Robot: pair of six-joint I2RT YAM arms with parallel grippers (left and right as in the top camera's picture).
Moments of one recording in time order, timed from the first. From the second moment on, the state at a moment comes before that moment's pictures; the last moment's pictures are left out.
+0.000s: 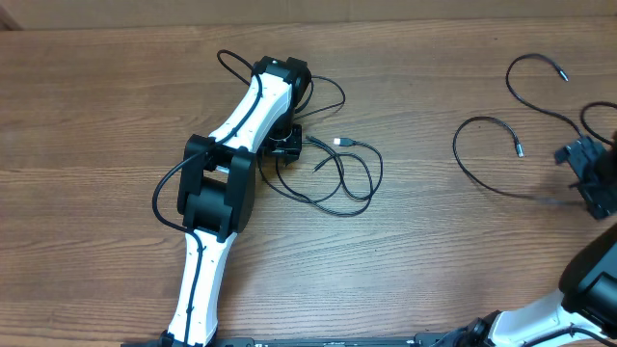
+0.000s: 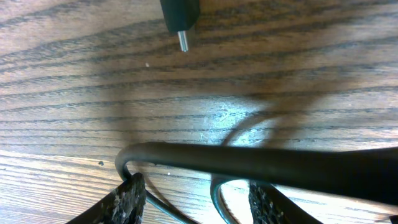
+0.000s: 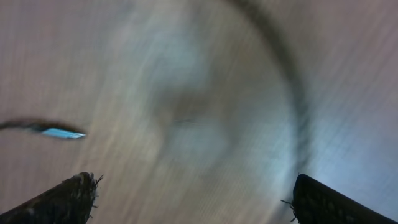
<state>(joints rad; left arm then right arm) -0.37 2.47 2.07 -1.39 -0.08 -0.38 -0.64 1.81 1.38 -0.97 0.05 0.54</state>
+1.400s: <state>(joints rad) -0.37 2.47 2.07 -1.39 -0.06 -0.38 0.08 1.81 1.05 -0.61 -0.20 0.52</state>
